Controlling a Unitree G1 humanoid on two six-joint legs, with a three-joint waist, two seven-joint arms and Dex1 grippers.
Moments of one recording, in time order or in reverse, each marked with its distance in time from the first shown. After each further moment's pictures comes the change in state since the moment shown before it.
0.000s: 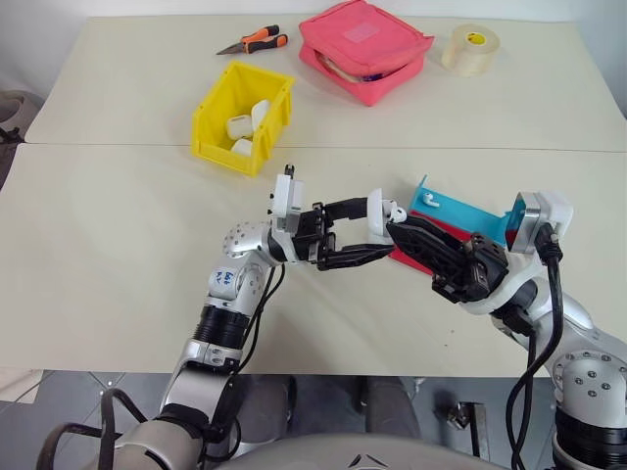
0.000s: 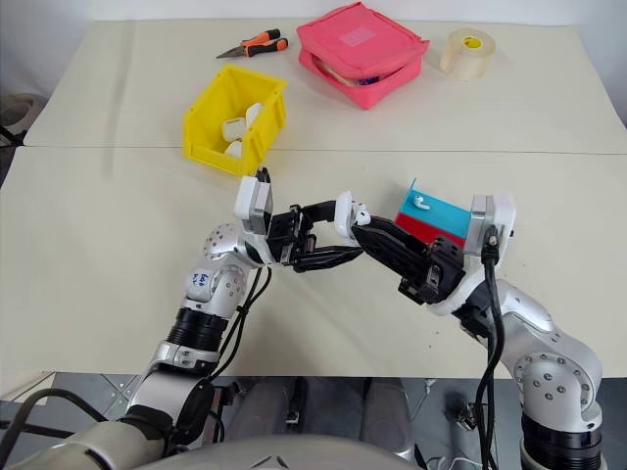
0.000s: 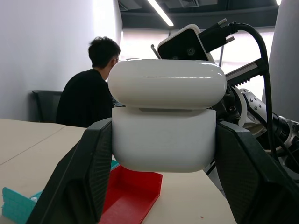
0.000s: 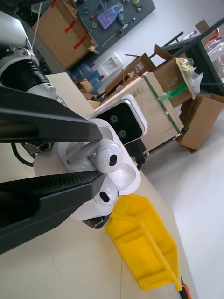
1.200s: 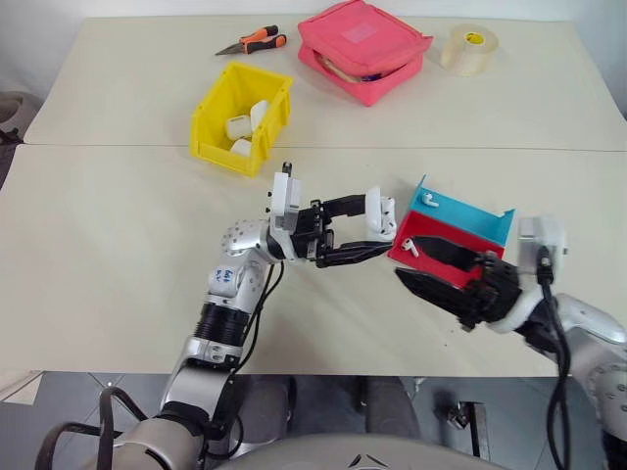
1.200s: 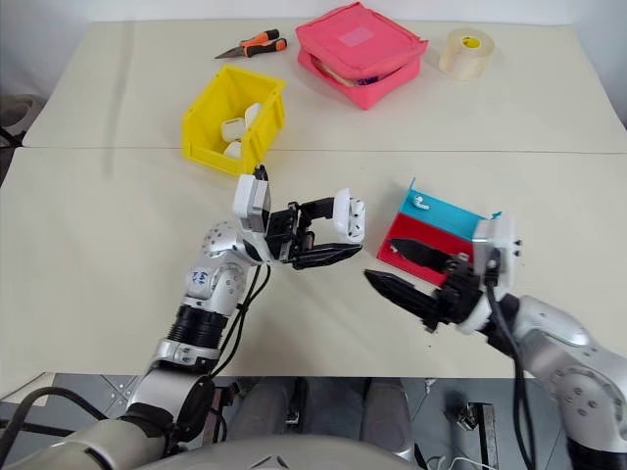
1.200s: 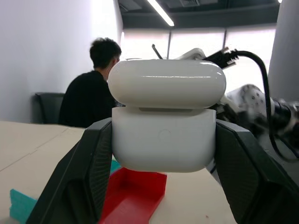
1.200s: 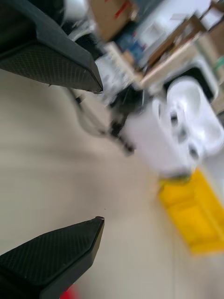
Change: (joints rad) left arm -0.010 0.065 0.023 0.013 0.009 -0.017 -0.035; right arm 0.189 -0.237 -0.151 0.046 -0.087 -0.011 0.129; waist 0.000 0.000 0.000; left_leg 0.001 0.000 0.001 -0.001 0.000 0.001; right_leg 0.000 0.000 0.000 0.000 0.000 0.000
